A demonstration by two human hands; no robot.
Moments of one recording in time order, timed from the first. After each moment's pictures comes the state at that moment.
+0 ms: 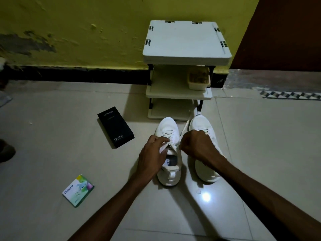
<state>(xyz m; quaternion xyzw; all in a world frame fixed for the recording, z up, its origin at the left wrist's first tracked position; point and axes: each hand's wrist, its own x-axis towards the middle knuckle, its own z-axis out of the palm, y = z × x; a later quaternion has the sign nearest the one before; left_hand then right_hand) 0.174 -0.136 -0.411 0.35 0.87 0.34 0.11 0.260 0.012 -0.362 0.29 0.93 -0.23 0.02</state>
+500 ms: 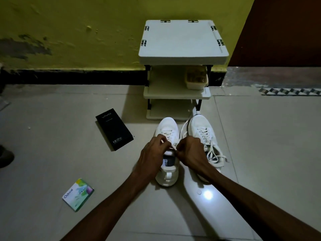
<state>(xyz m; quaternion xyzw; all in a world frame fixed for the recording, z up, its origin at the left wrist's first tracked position) 0.164 -0.134 -0.422 0.51 0.81 0.27 0.00 0.262 -0.010 -0.383 0.34 0.89 -0.31 -0.05</state>
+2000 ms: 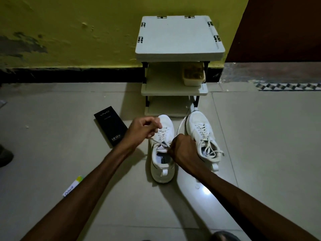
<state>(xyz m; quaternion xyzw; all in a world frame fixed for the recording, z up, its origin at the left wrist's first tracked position) 0.120 -0.128 -0.345 0.31 0.71 0.55 0.30 0.250 -0.024 -0.398 0.35 0.90 -0.27 -0.03</state>
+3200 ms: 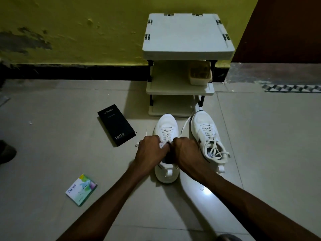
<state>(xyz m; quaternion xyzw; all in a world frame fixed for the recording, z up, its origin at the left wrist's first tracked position) 0.158 -0.132 -0.384 0.31 0.92 0.20 0.14 0.240 -0.032 -0.394 0.26 0.96 -0.12 0.05</state>
